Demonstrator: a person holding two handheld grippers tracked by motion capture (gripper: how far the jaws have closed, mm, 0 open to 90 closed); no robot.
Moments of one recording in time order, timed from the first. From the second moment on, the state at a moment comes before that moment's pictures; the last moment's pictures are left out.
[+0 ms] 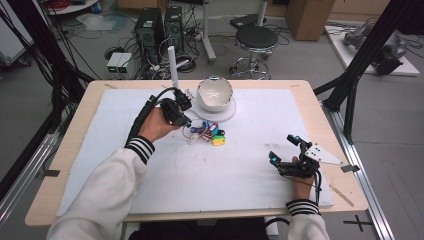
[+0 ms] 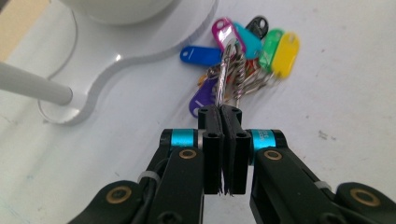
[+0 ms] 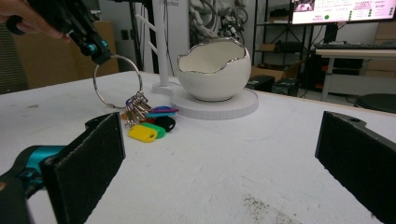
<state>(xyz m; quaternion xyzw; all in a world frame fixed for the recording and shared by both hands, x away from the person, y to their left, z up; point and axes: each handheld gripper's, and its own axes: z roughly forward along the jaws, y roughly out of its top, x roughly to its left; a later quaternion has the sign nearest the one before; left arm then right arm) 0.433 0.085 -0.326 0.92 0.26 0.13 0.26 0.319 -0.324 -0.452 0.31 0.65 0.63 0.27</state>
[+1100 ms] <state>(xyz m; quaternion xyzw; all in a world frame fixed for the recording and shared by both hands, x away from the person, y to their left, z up) 0.438 0.163 -0.271 0.86 0.24 0.22 0.40 0.319 -0.324 -0.452 0.31 0.66 0.63 0.27</state>
